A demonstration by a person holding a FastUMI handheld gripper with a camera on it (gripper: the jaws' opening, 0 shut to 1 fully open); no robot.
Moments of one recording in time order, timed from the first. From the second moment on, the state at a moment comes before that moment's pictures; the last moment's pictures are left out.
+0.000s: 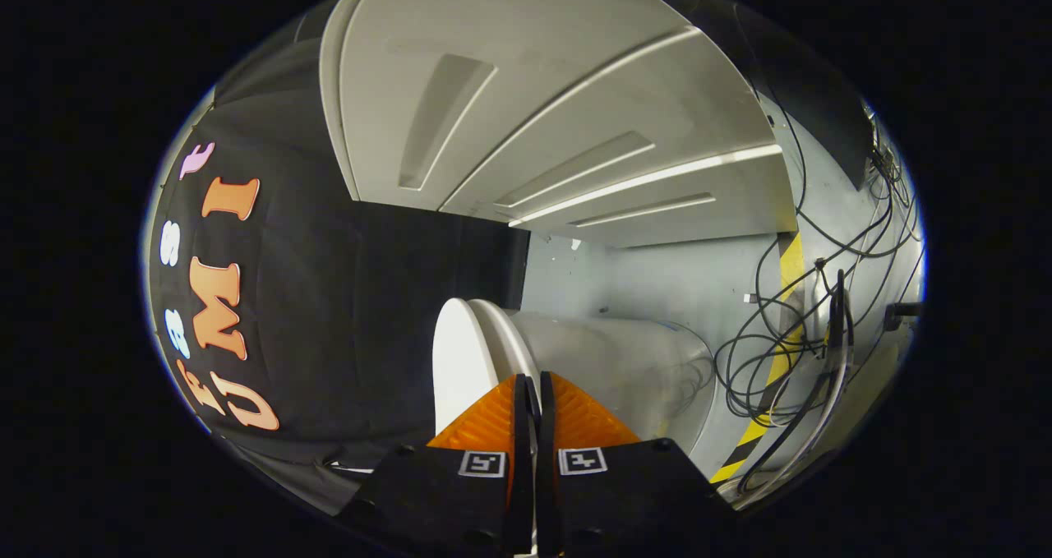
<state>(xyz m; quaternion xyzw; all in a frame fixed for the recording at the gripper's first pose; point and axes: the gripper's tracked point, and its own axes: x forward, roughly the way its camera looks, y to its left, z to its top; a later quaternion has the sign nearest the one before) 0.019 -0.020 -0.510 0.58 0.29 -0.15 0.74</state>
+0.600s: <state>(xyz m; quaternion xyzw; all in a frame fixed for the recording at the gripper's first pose) 0.020 -0.002 -0.443 0.56 0.25 -0.14 0.78</state>
